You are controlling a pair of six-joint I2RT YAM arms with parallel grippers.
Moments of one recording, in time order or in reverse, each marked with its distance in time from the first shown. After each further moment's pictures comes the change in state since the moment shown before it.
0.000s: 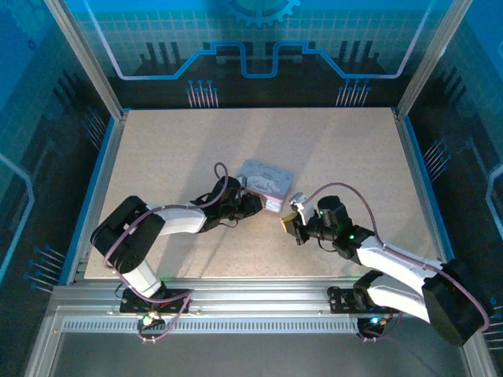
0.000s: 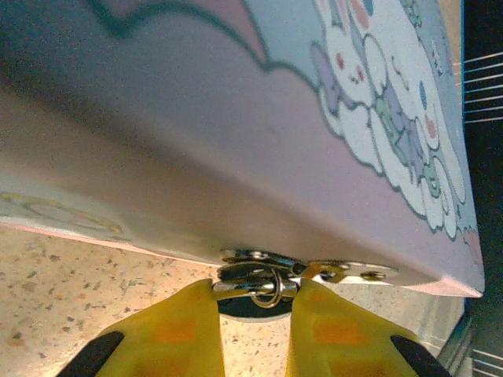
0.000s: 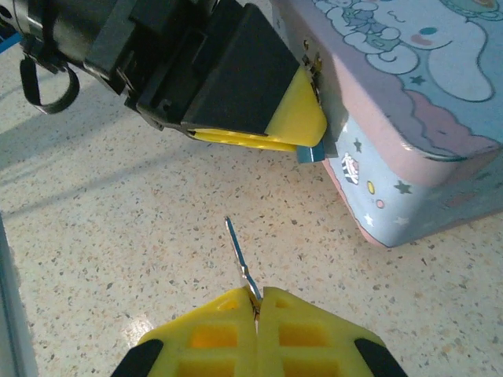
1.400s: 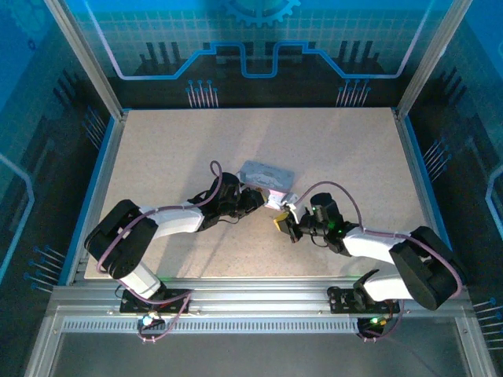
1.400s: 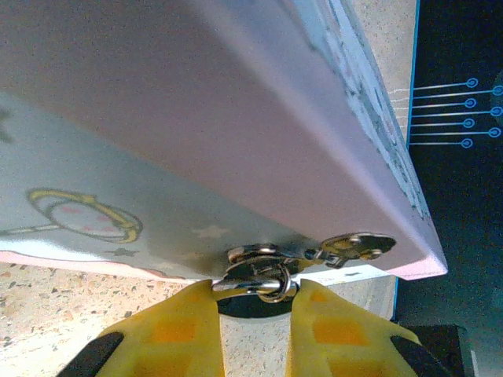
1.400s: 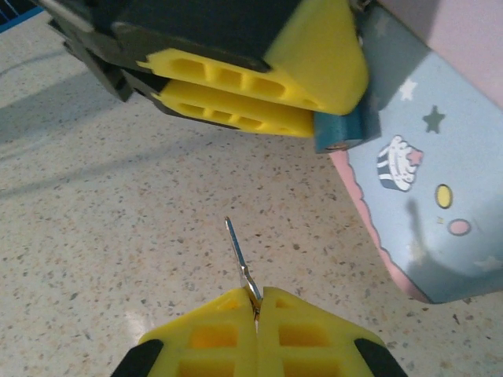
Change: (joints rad) left arm 0.000 -0.049 0.016 -0.006 0.031 -0.137; right arm -0.033 0.277 0.002 0.272 -0.096 -0.087
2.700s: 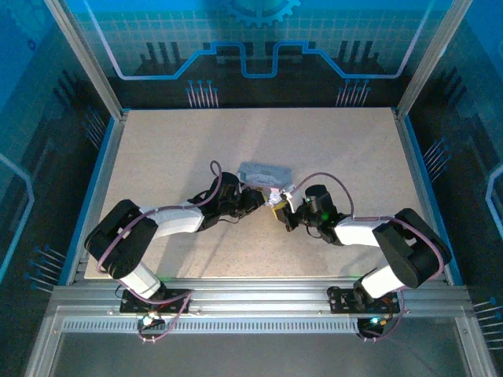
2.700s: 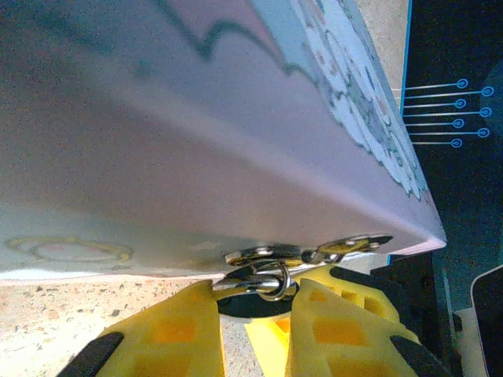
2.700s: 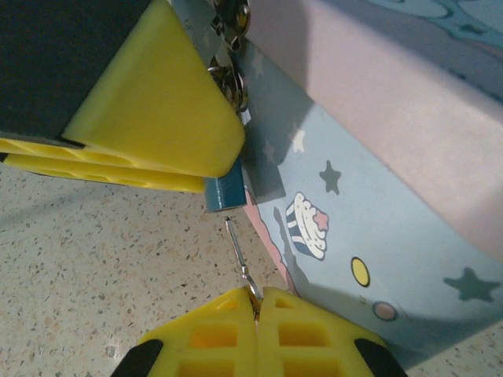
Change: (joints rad) left arm 0.000 0.000 0.000 0.014 0.012 -0.019; right arm -0.026 0.161 0.097 0.068 0.070 0.034
